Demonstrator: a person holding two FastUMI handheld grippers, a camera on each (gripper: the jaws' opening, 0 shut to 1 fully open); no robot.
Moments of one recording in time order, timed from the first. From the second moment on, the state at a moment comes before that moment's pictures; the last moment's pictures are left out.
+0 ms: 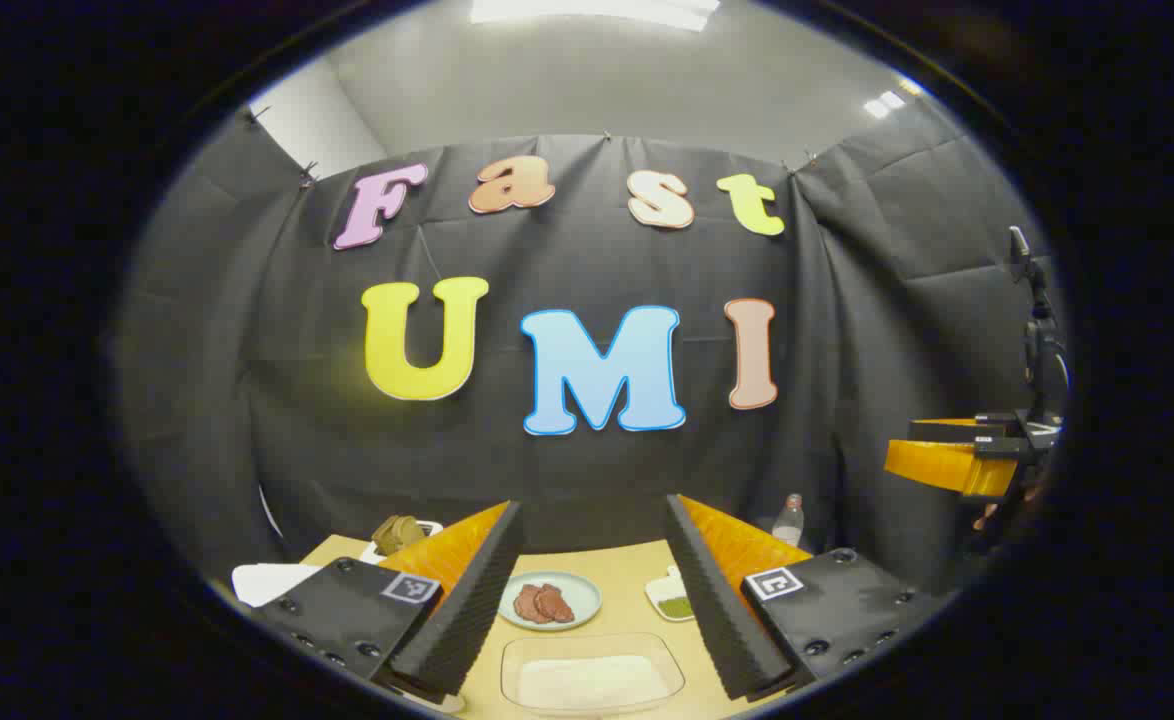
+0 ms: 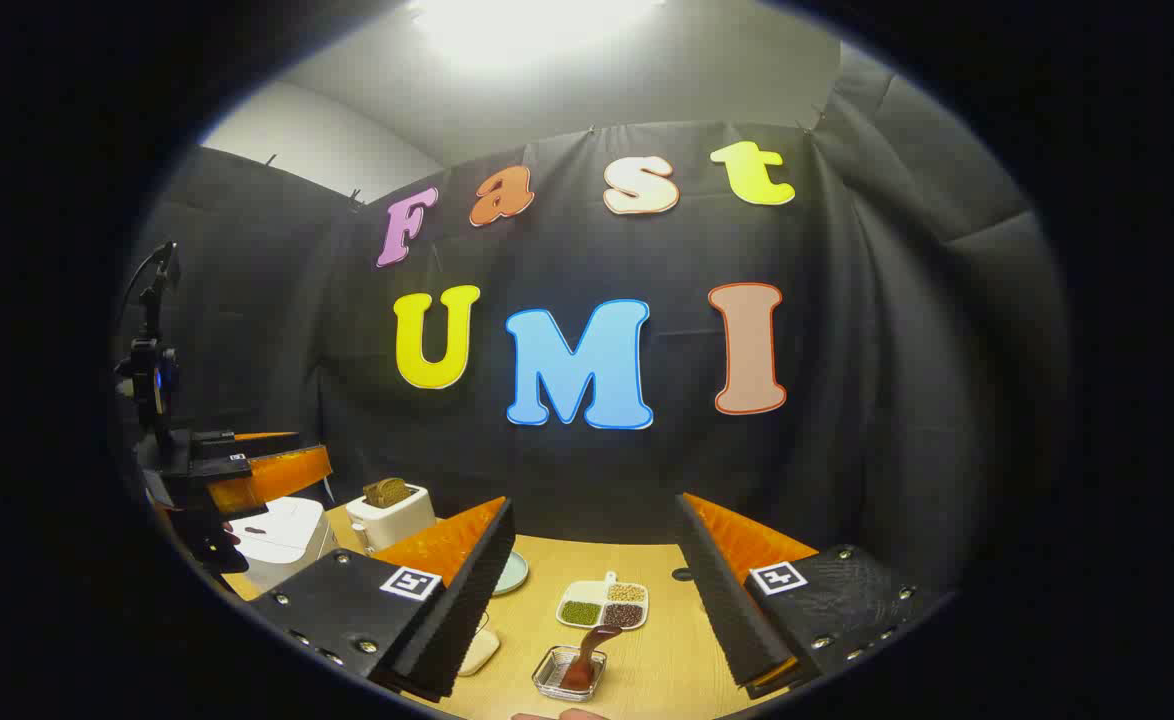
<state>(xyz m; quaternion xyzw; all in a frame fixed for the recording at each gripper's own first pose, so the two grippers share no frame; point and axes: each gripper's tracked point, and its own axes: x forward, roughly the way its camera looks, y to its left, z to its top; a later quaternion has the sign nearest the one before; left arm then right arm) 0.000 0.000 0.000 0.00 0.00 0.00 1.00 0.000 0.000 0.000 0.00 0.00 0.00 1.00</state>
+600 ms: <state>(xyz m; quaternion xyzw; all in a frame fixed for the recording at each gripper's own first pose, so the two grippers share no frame) -0.003 0.009 -0.002 0.00 0.00 0.00 1.00 0.000 0.008 -0.007 0.00 0.01 0.01 1.00</state>
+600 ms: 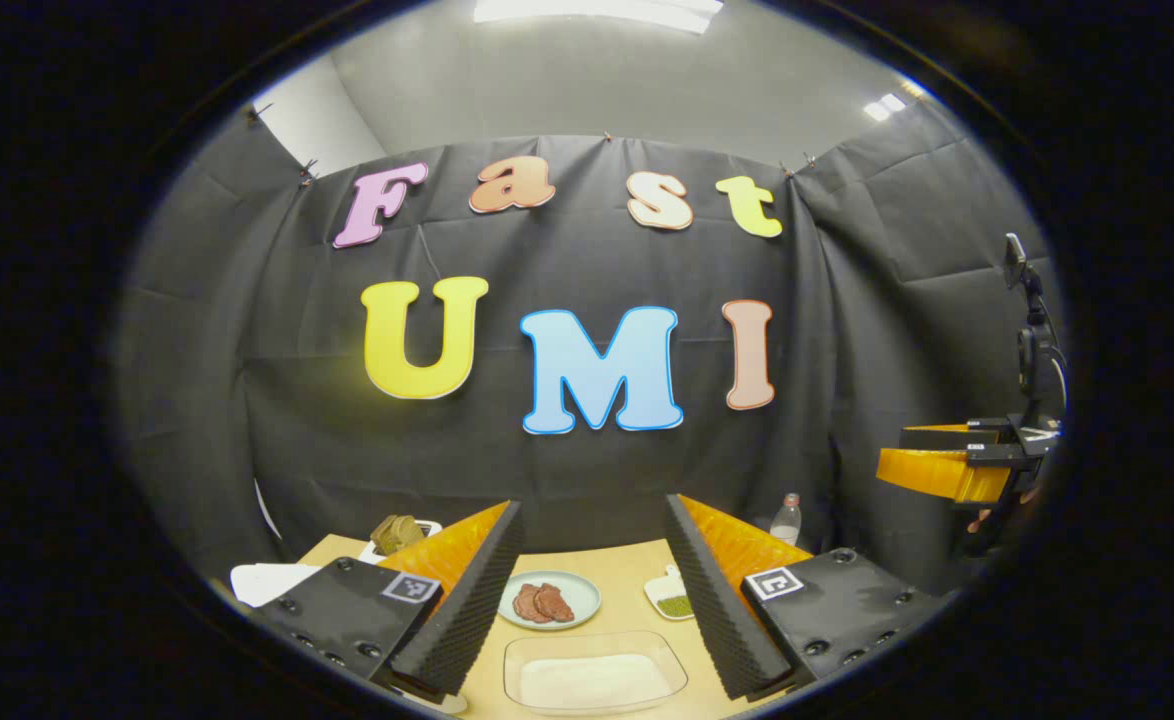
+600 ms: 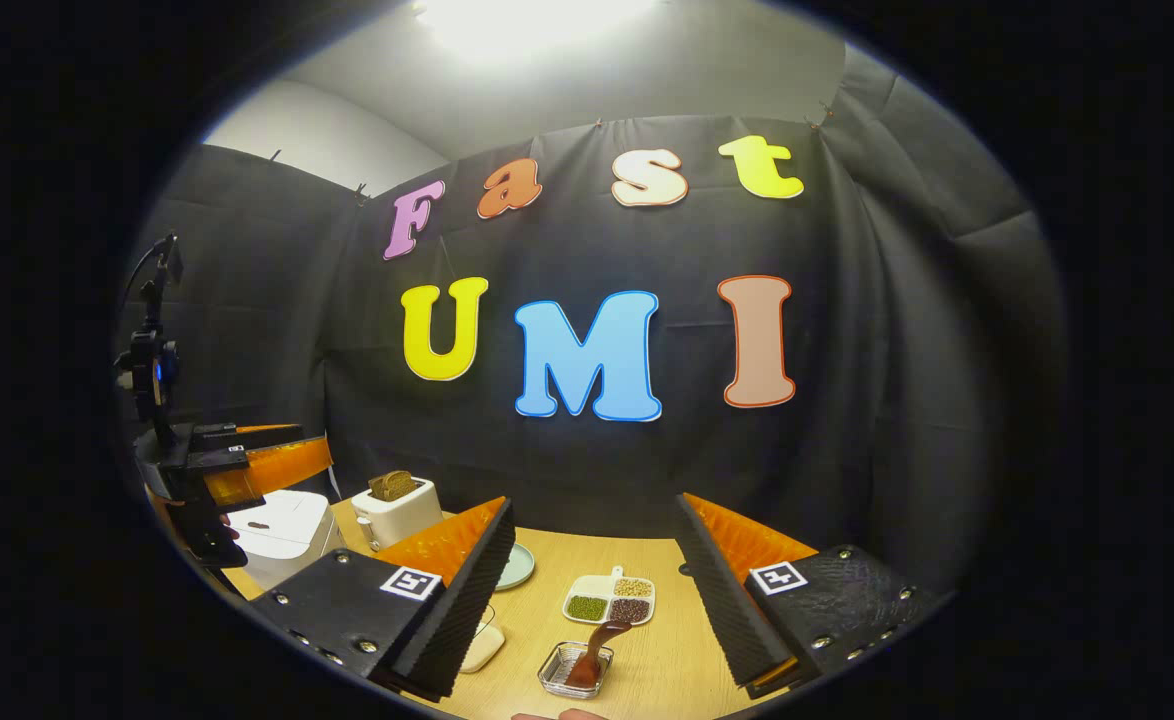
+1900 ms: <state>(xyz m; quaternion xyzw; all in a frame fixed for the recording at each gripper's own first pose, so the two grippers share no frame) -0.071 0.166 -0.062 -0.02 0.01 0.10 0.99 0.003 -0.006 -0.055 0.01 0.03 0.02 1.00</state>
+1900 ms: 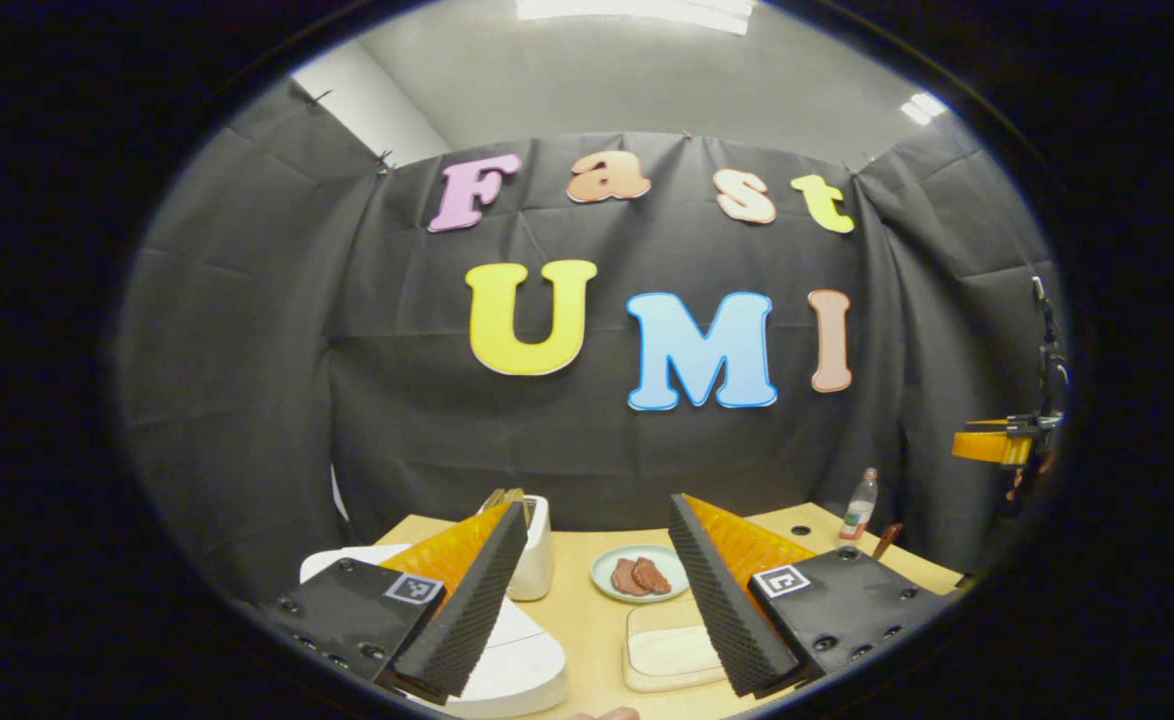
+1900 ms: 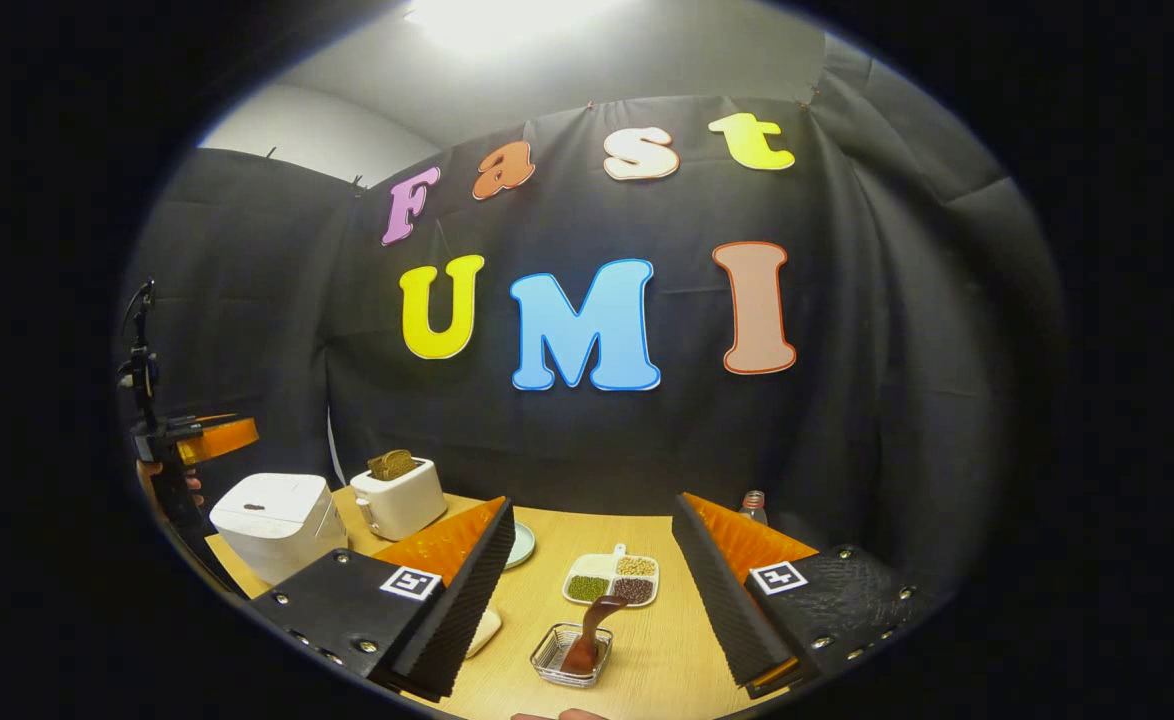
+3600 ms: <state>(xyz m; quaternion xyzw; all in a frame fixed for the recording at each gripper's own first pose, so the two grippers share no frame) -0.103 0.290 -0.138 -0.04 0.10 0.20 0.97 0.018 -0.013 -0.111 0.01 0.08 0.02 1.00</state>
